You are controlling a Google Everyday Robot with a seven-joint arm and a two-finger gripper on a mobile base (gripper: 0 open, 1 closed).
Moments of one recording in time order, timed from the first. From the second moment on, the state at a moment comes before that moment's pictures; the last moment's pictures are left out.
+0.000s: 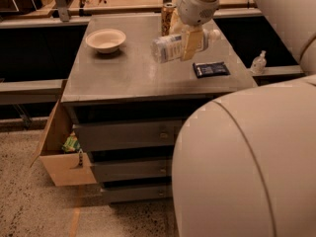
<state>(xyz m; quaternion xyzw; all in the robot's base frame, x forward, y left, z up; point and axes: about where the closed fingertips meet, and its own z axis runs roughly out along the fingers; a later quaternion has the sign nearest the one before) 0.680 -0.068 0.954 -0.82 0.53 -0.05 0.19</state>
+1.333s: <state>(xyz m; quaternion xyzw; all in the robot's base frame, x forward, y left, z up) 0.679 -0.034 0.914 -0.86 0.45 -0.13 0.19</state>
